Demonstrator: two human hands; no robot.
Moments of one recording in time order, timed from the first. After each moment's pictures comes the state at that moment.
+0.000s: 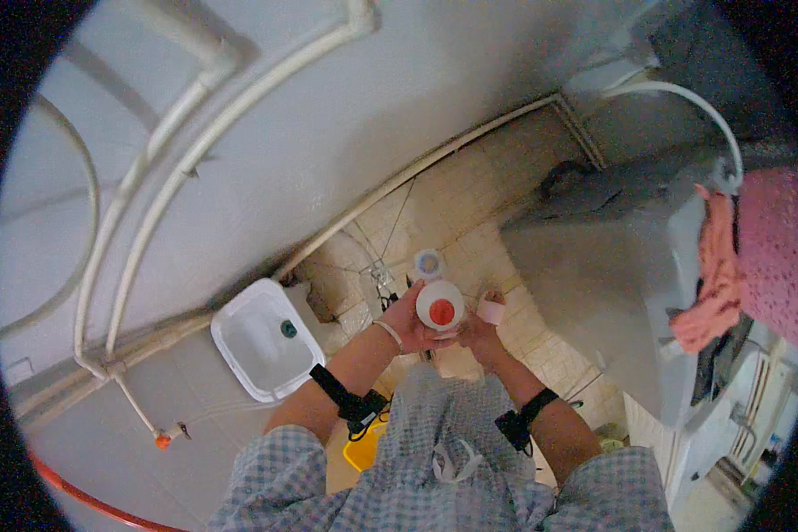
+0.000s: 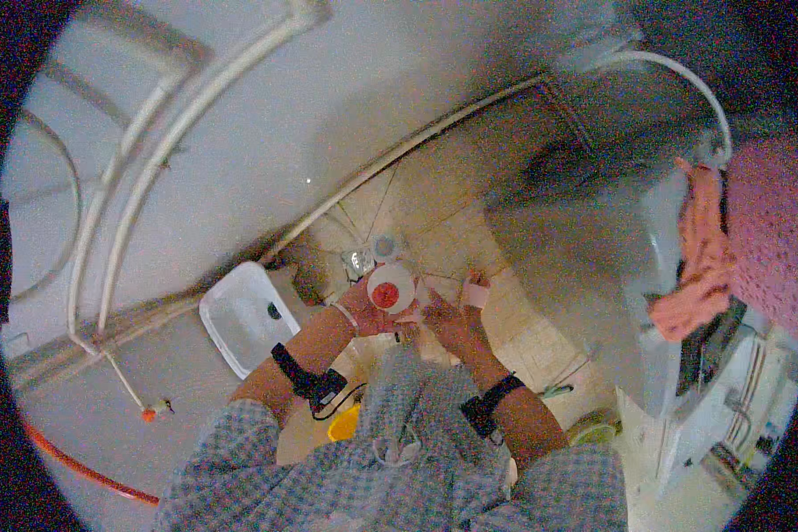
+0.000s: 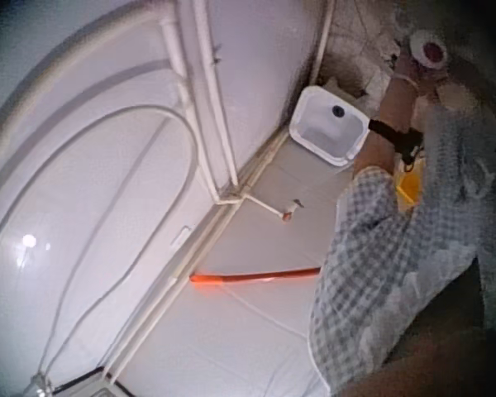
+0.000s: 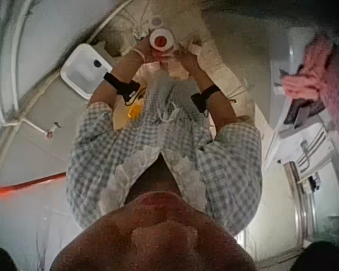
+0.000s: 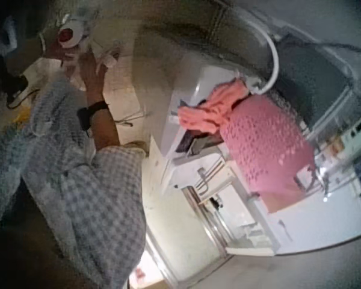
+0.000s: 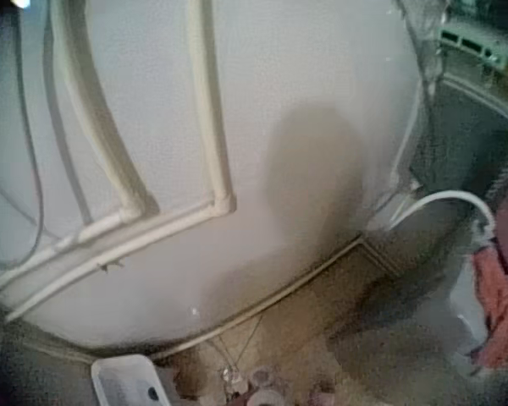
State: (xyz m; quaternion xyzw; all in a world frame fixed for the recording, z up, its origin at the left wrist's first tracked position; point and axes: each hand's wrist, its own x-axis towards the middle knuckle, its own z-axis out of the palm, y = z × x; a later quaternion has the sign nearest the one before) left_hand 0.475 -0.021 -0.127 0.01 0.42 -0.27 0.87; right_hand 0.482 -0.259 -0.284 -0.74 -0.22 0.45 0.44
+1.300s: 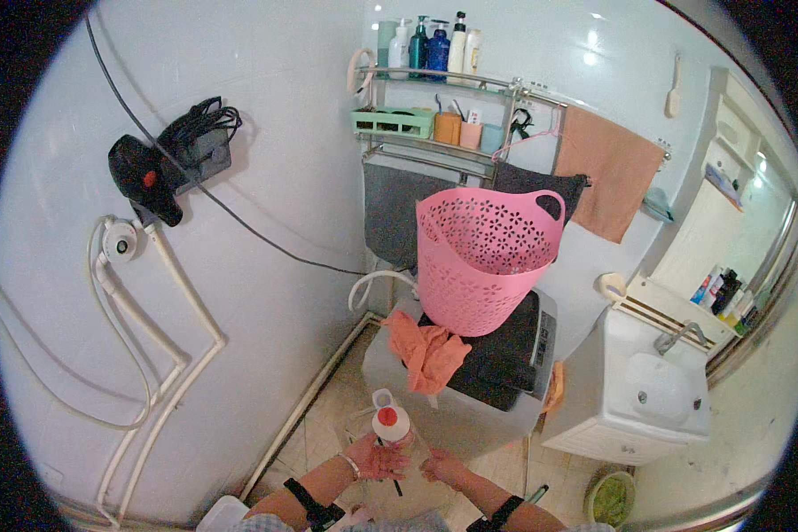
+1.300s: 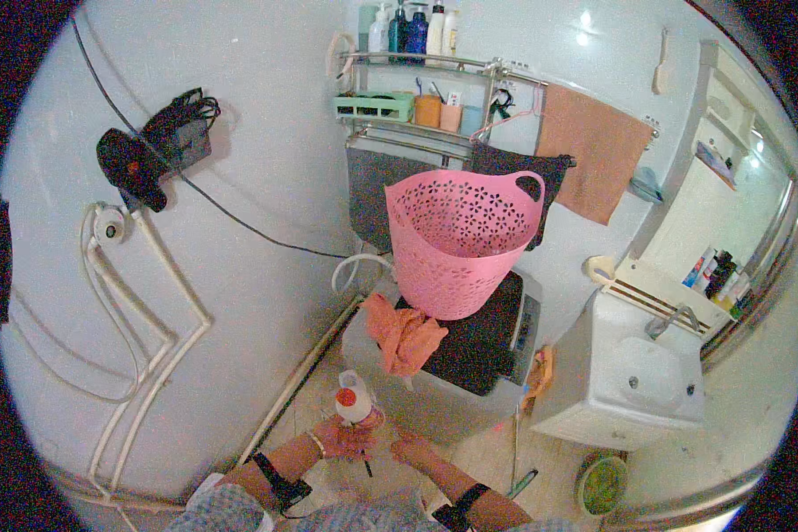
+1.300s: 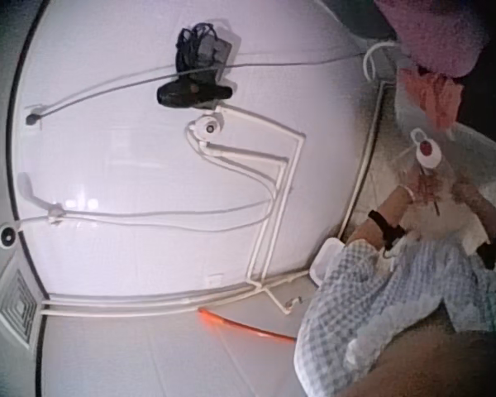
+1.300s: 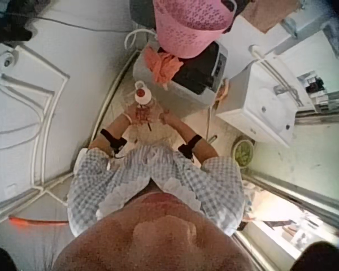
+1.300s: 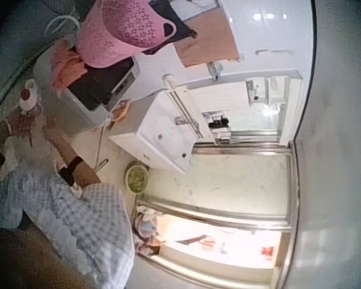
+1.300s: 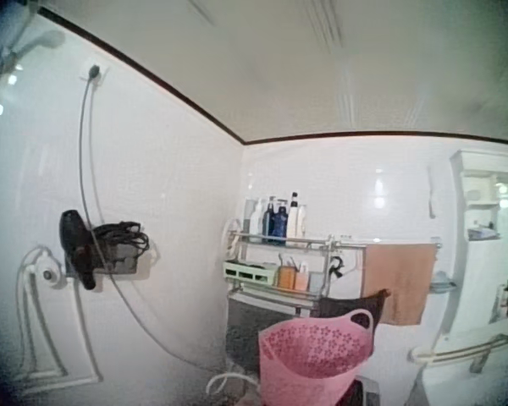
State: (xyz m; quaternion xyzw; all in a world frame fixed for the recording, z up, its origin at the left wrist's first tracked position) left_hand 0.473 -0.180 0.065 0.29 0.23 -0.46 0.81; right_hand 0.466 -0.402 -0.005 -0.77 0.05 0.37 0.52
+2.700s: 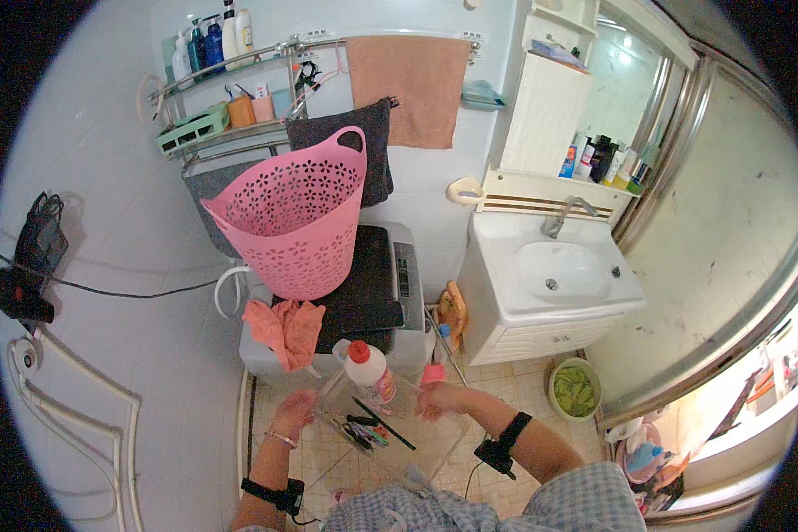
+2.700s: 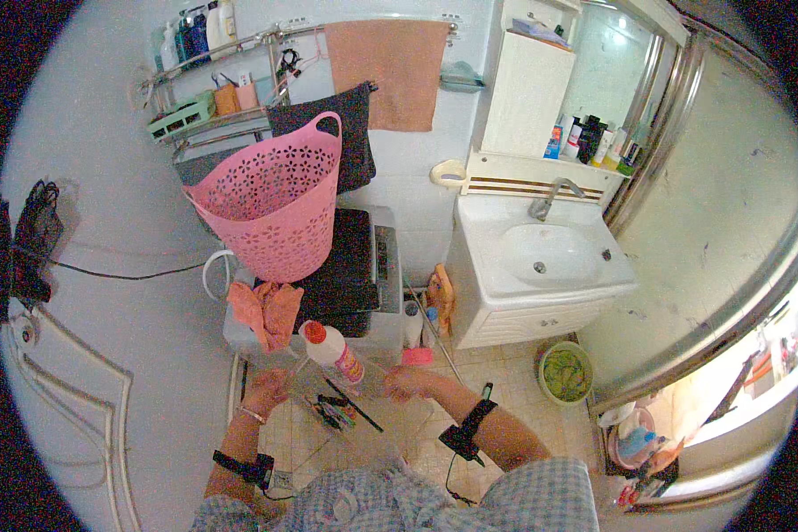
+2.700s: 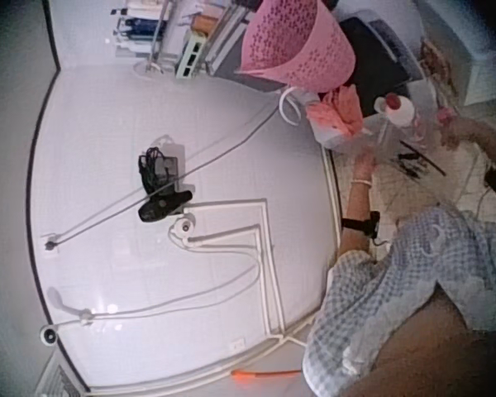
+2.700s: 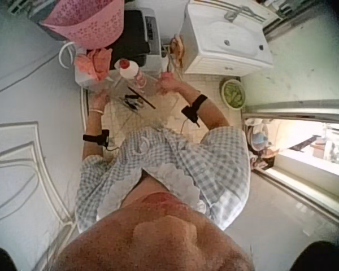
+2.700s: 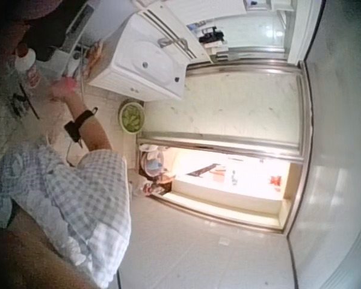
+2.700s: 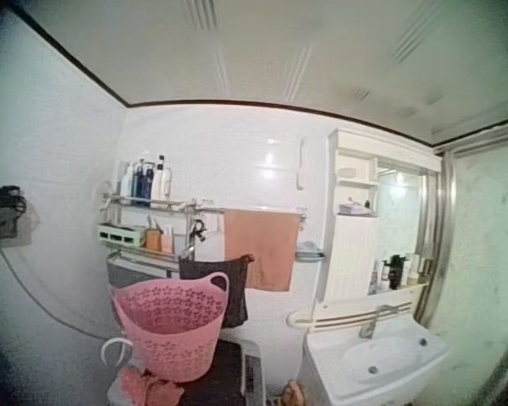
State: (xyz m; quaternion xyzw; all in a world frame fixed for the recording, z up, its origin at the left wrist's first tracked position) left_hand 0.518 -0.257 0.041 0.64 0.08 -0.28 0.71; right_hand 0.437 -0.601 0.082 -0.71 0.11 0.36 0.60
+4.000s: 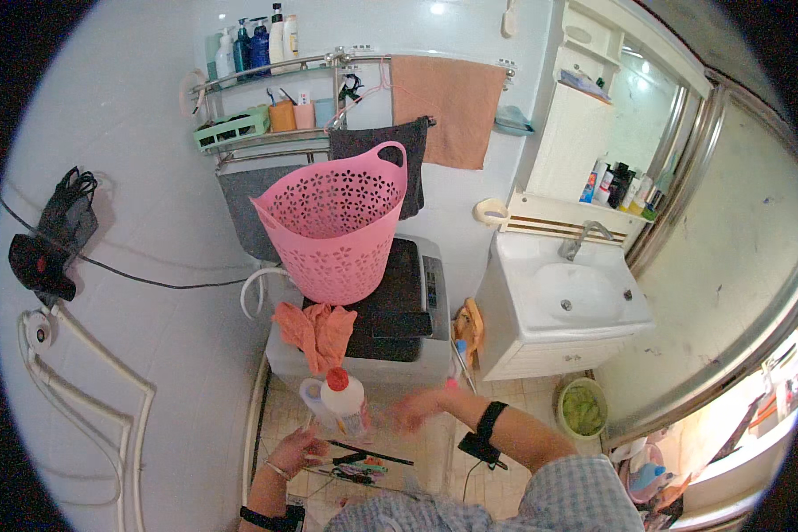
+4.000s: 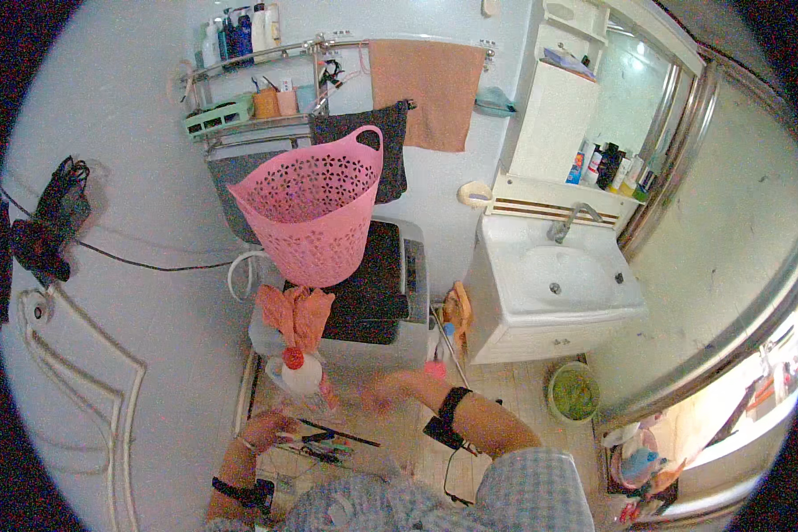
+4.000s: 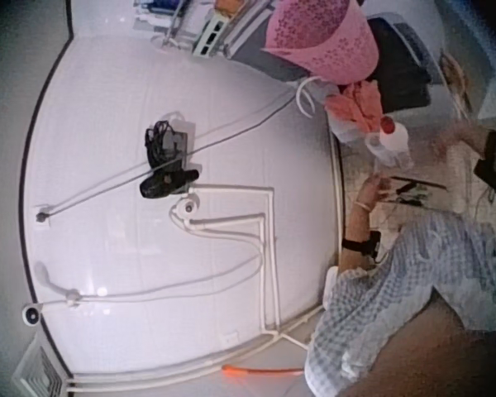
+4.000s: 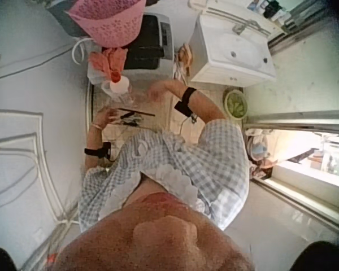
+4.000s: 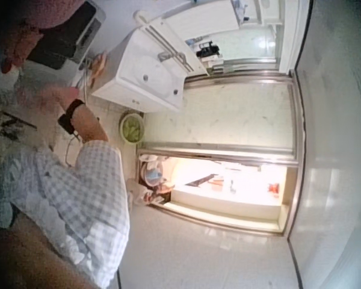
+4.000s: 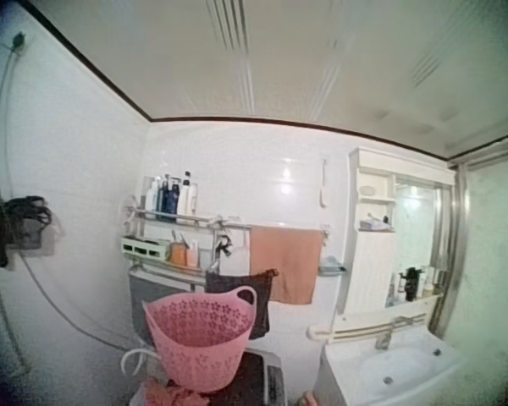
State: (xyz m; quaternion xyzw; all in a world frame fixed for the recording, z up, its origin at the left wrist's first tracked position) left_hand 0.456 -0.185 0.084 0.61 0.09 -0.39 0.68; right_hand 0.500 -0.524 0.046 -0.76 -0.27 0.45 0.39
